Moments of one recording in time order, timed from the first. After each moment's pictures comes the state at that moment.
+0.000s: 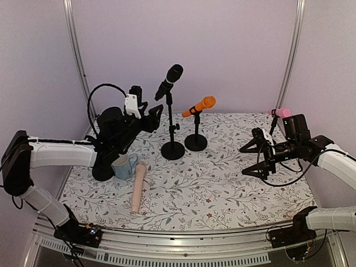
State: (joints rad) left arm -0.74 1.55 0.89 0.79 -0.26 -0.06; right arm 0.34 1.03 0.78 -0.49 -0.96 -0.66
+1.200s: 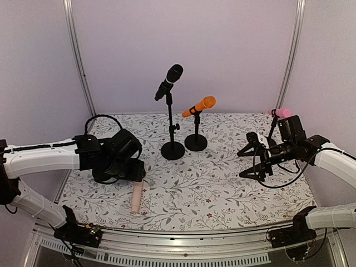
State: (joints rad) left arm -0.95 1.32 0.97 -0.70 -0.28 -0.74; right arm 0.38 1.07 0.78 -0.51 -0.90 -0.69
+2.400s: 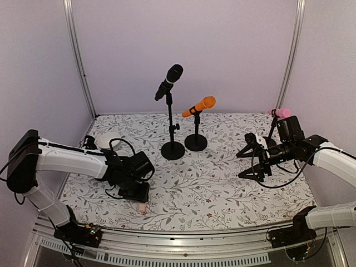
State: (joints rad) left arm -0.96 1.57 0.85 -0.62 -0.07 -0.76; right arm 0.39 1.09 0.78 -0.51 -0.88 -0.69
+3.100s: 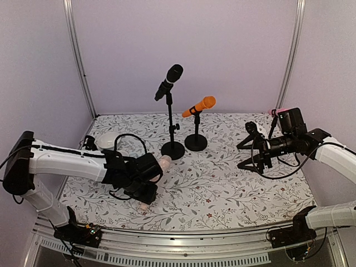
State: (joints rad) left arm -1.08 1.57 0.93 -0.65 -0.15 -0.72; right arm 0.39 1.09 0.84 -0.52 -0.87 -0.61
